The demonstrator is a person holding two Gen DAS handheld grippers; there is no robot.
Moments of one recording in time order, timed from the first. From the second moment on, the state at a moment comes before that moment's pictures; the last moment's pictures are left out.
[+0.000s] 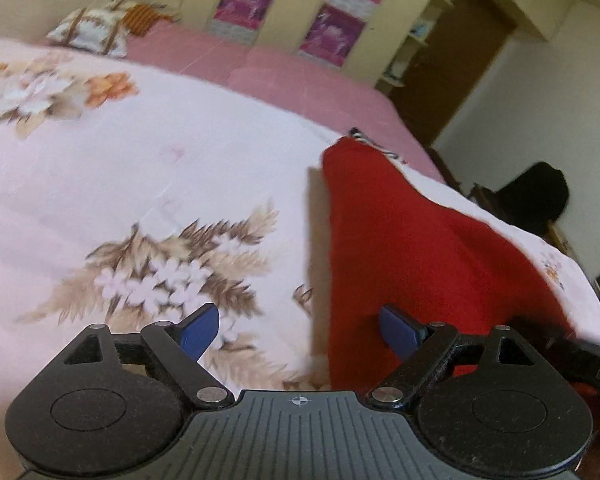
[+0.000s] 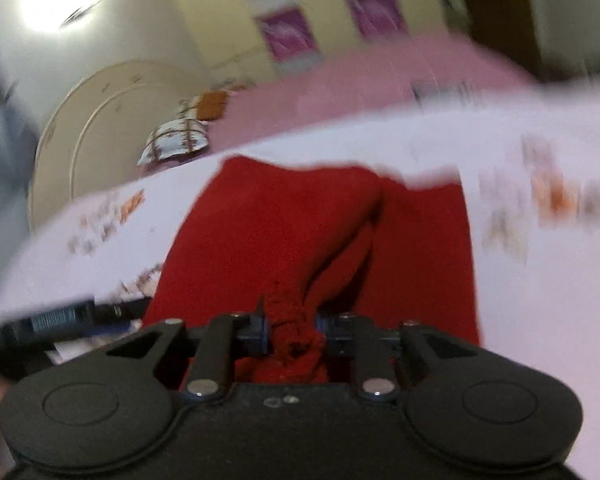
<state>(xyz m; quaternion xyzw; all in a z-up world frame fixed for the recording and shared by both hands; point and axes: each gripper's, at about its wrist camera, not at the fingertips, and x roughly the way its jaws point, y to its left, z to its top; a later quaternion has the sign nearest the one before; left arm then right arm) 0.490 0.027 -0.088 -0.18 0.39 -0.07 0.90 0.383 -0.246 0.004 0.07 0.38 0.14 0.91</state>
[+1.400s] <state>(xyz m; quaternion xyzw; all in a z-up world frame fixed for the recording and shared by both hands) 0.530 -0.065 -0.082 -0.07 0.41 -0.17 0.90 0.419 -0.327 -0.015 0.11 0.29 0.11 0.94</state>
